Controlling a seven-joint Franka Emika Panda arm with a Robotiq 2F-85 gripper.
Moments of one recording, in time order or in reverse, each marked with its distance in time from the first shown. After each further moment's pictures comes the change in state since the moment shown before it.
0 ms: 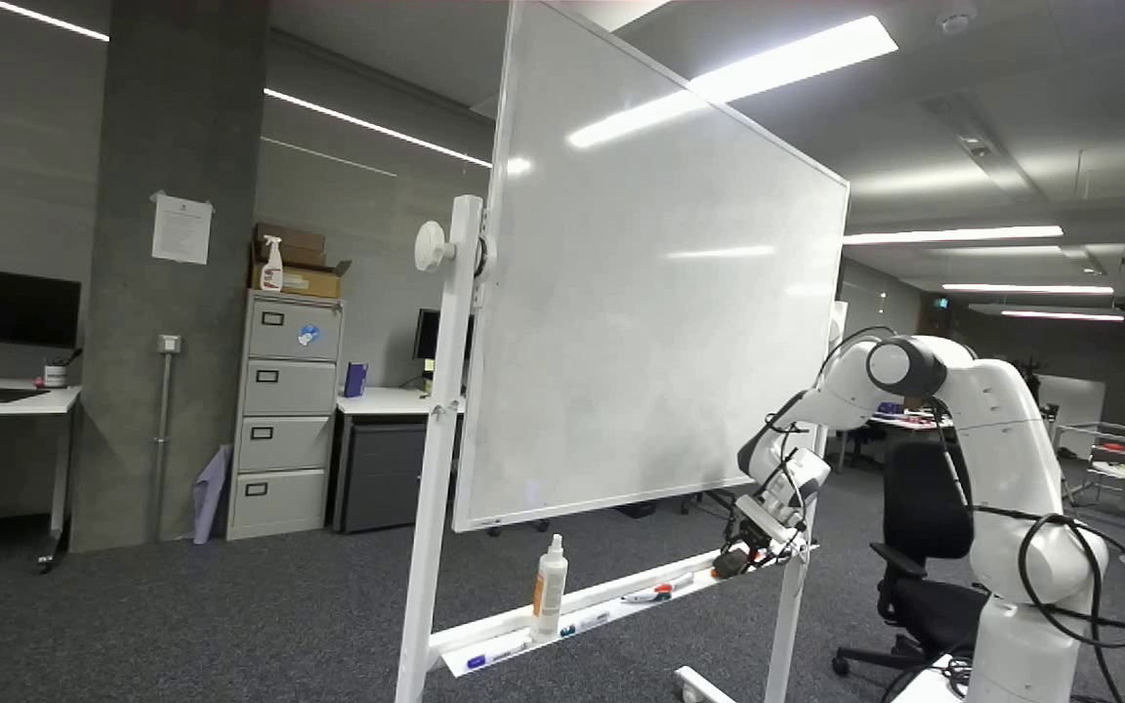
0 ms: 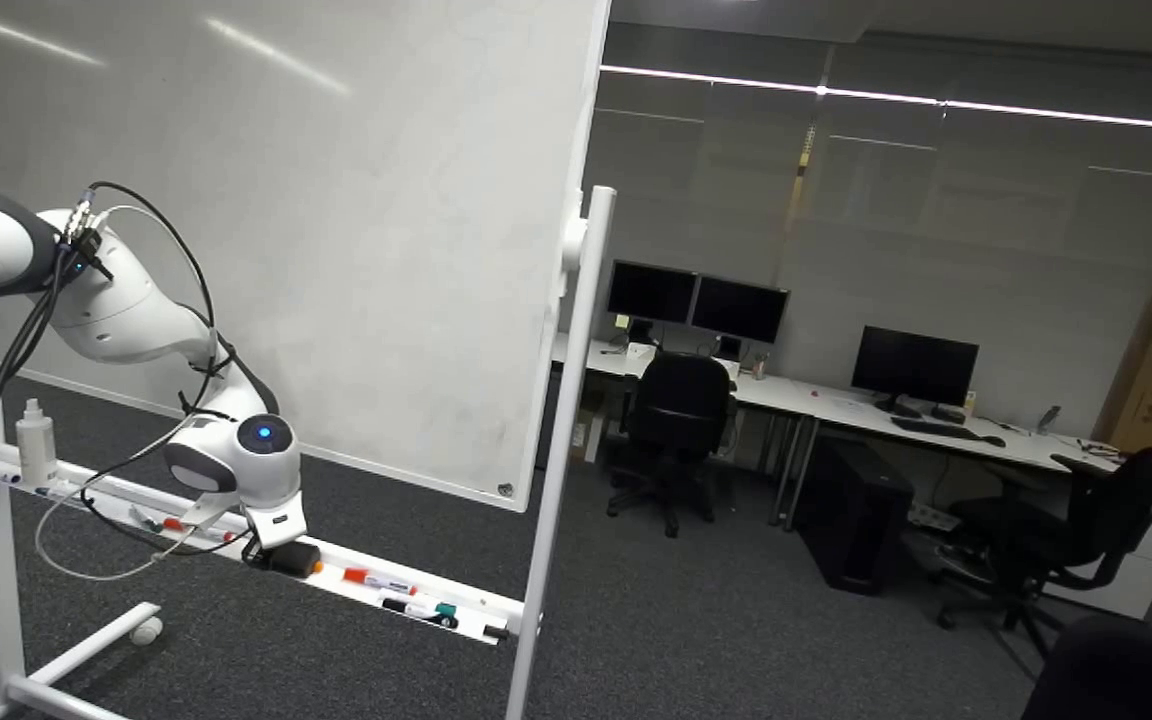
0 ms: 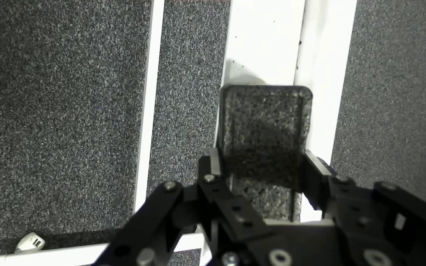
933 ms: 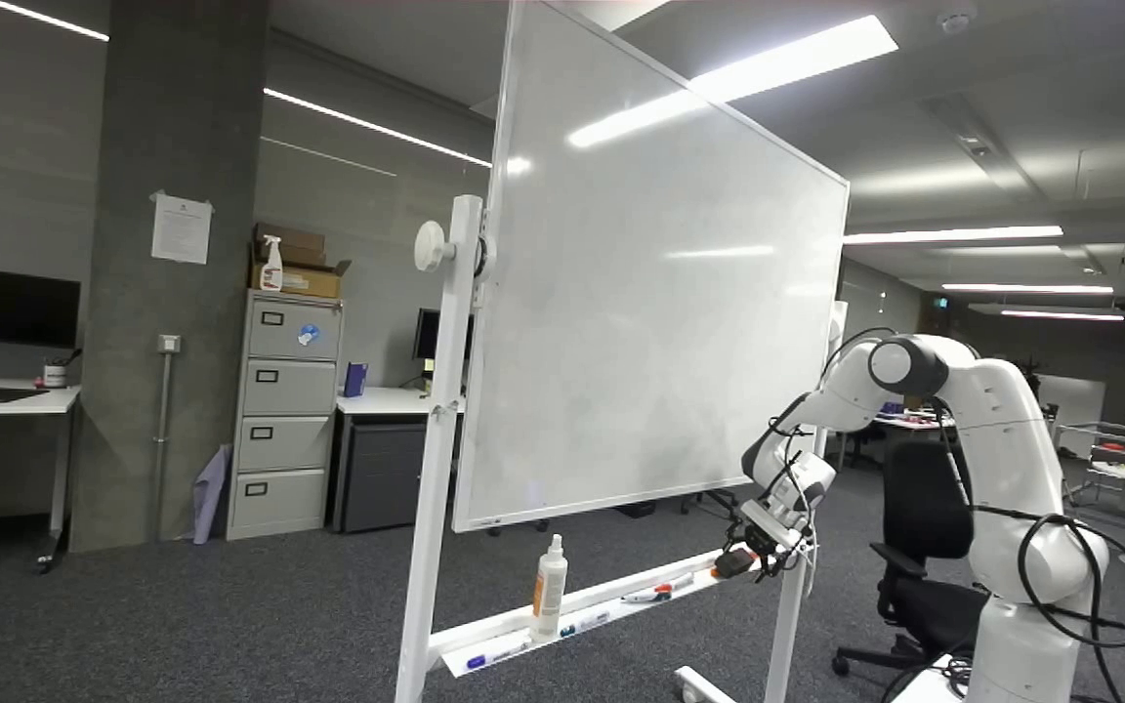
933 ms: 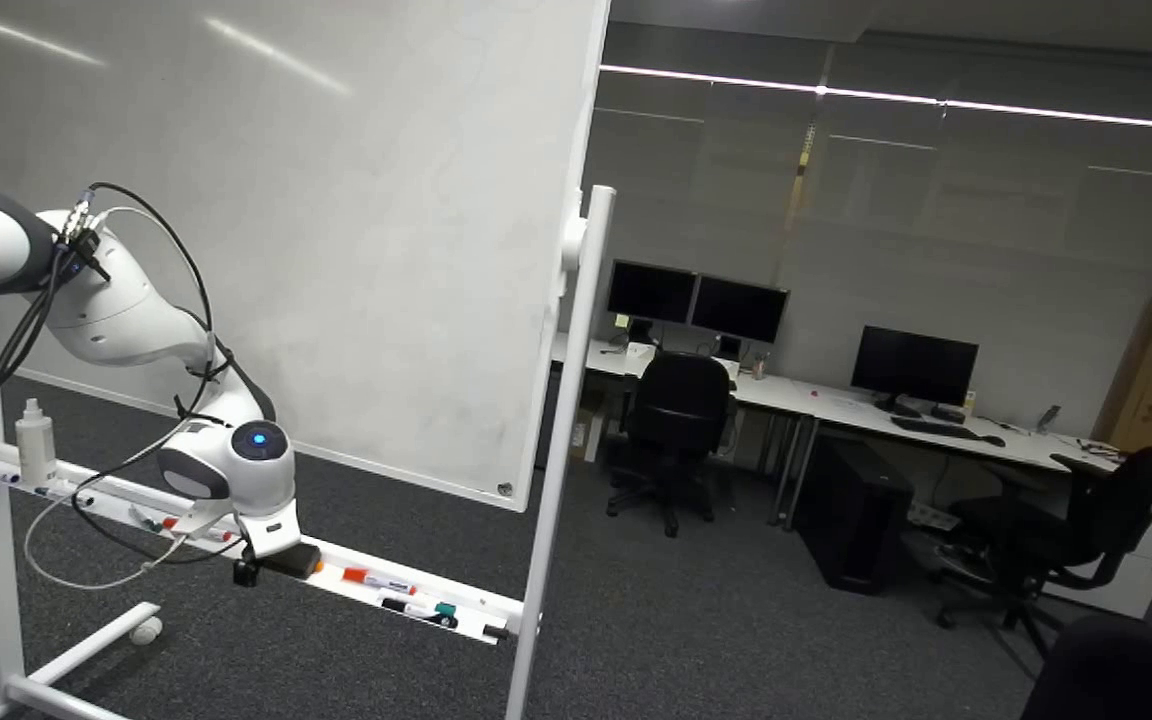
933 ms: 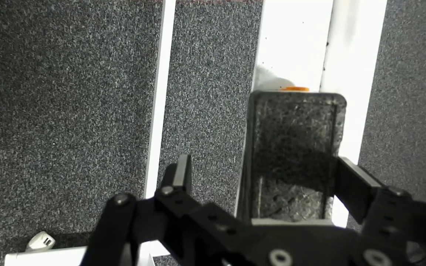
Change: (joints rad) arm -0.007 -0.011 0.000 -0.038 0.008 0.000 -0.027
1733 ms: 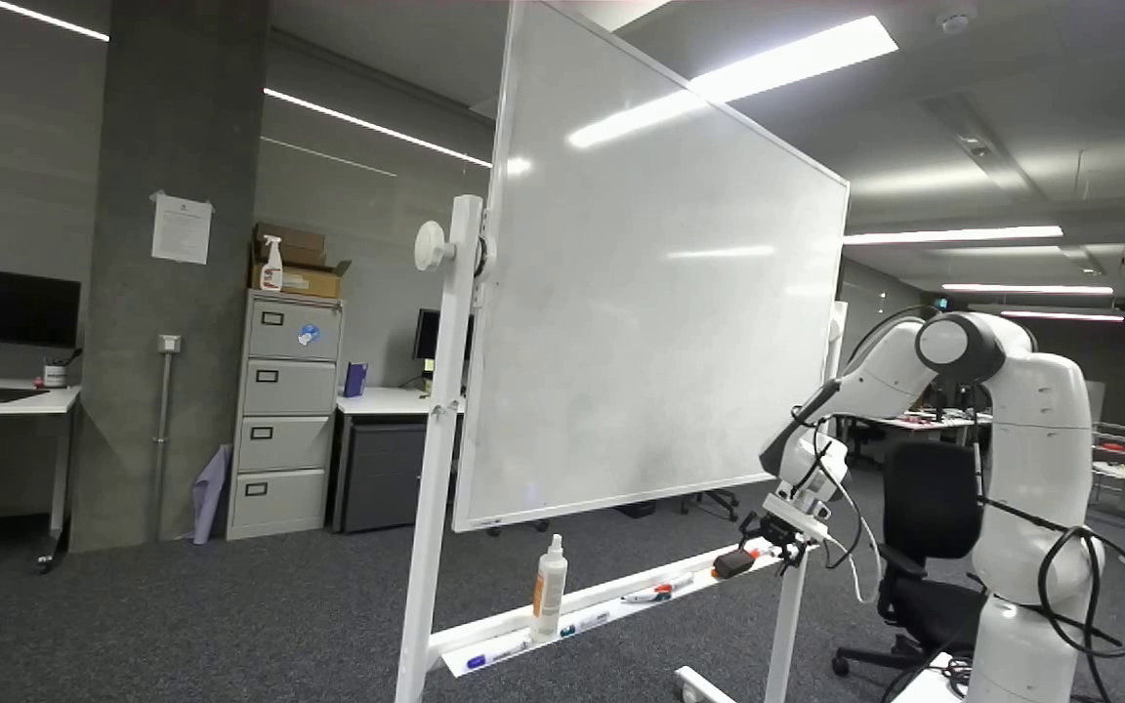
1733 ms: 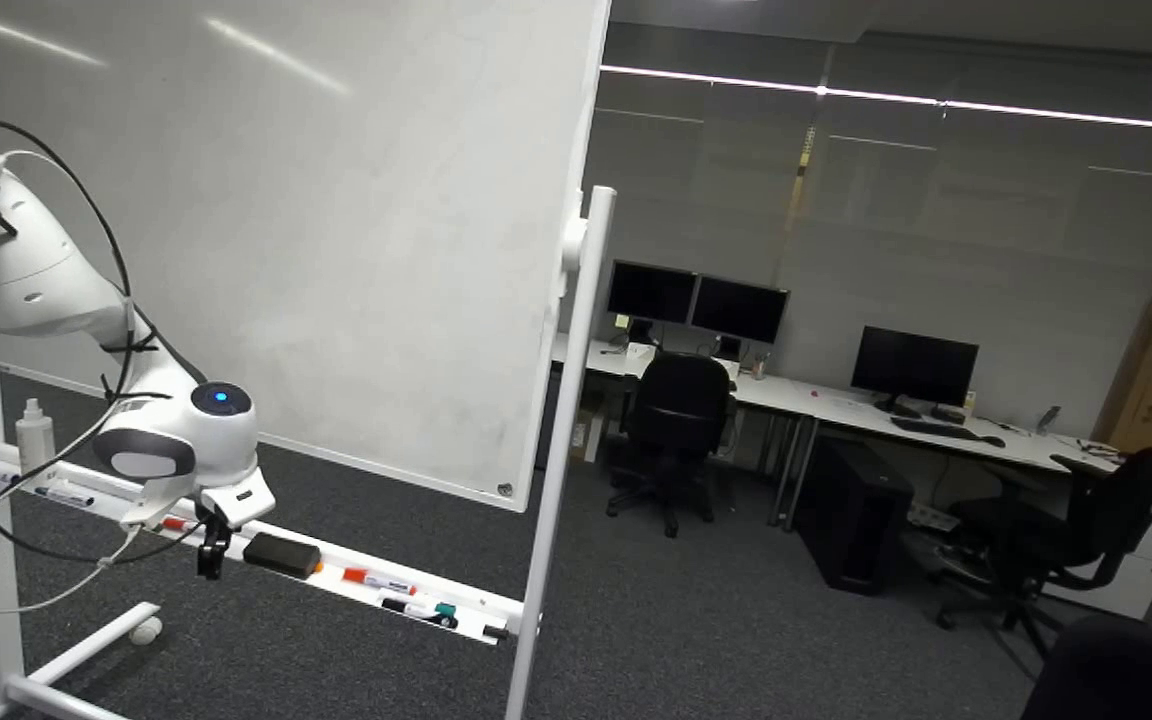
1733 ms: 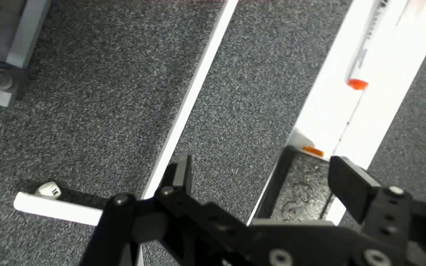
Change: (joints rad) arm 0.050 -0.268 -0.026 -0.247 -0.395 -0.002 0.103
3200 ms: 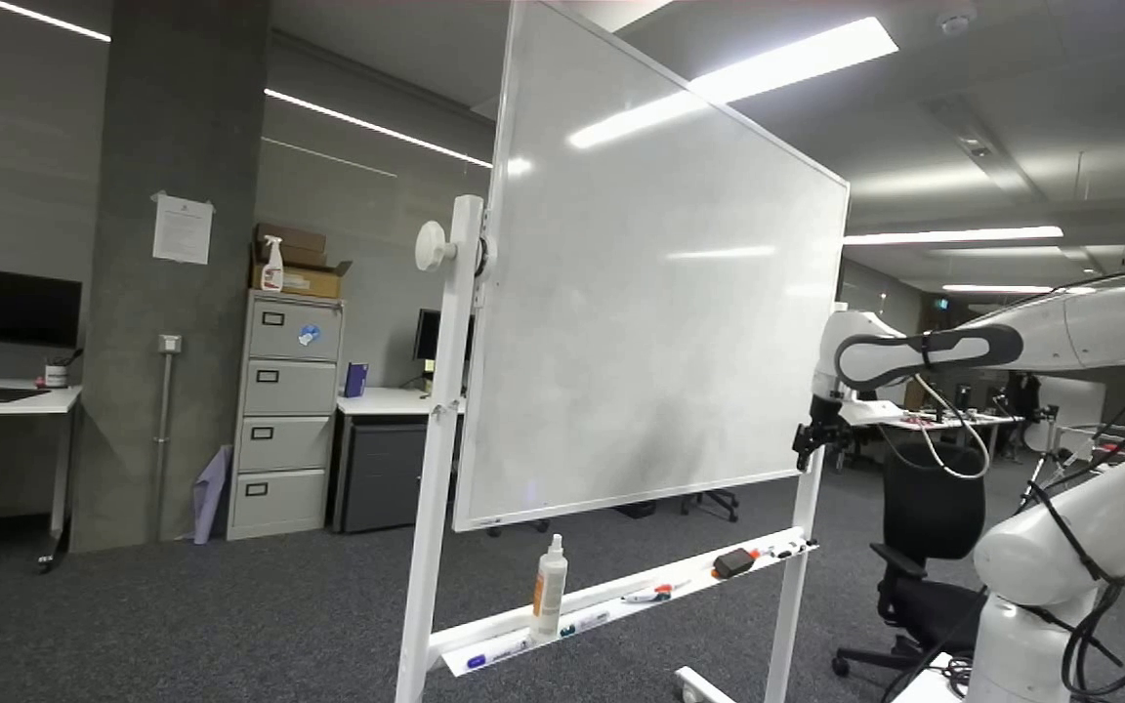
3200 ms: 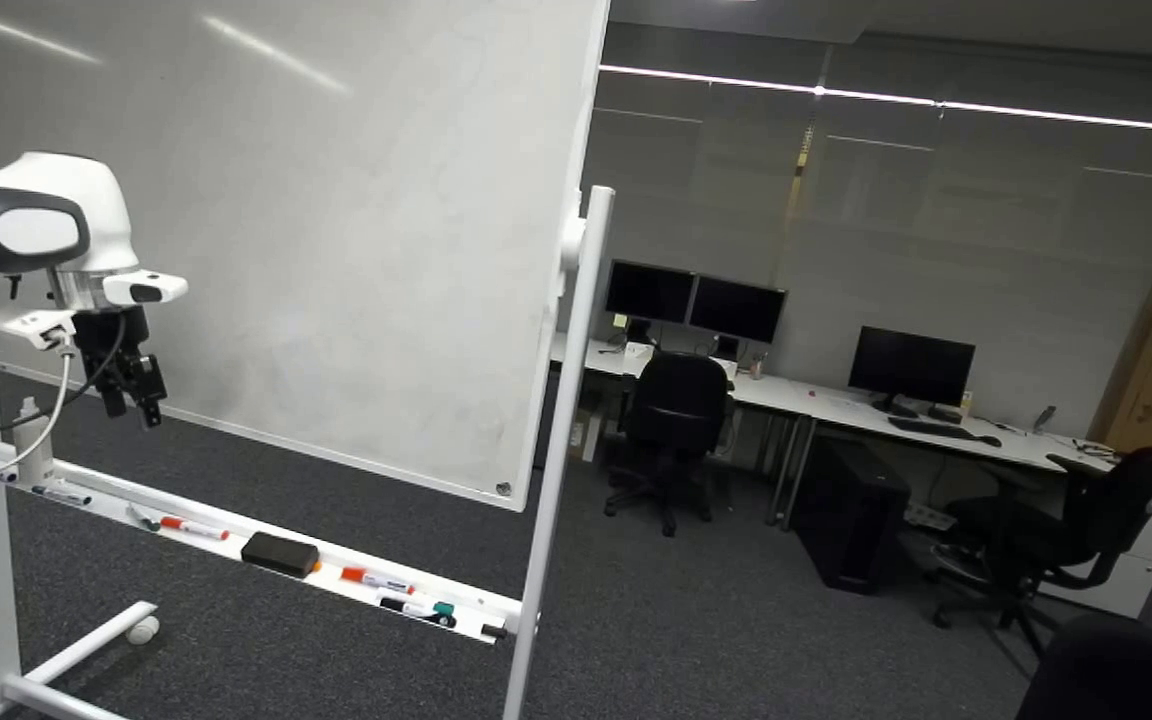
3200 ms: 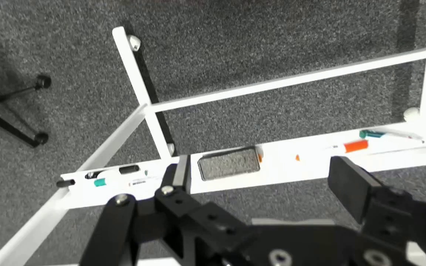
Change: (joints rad) arm 0.012 -0.831 0.097 -0.021 -0.965 -0.759 0.058
